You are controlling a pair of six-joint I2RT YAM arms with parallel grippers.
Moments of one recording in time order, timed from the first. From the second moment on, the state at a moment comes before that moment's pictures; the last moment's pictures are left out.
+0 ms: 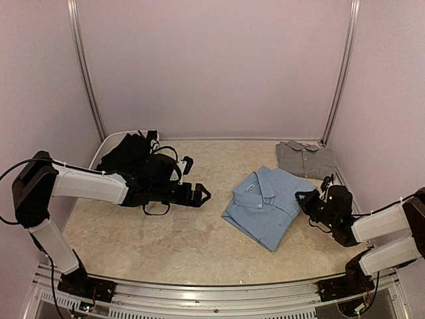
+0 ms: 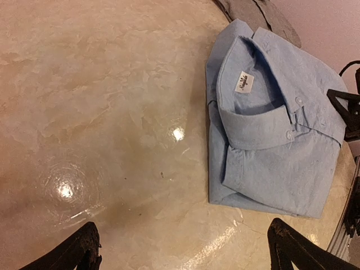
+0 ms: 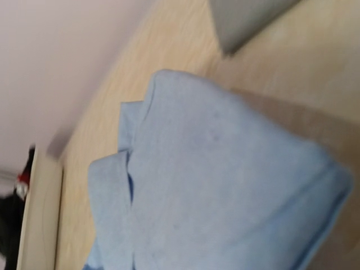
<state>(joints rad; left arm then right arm) -0.78 1.68 0.92 0.12 0.10 -0.46 0.39 1.26 0.16 0.78 0.01 1.03</state>
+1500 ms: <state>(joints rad) -0.86 1.74 1.02 0.08 0.07 -0.46 0.45 1.16 0.41 0.09 0.14 0.91</state>
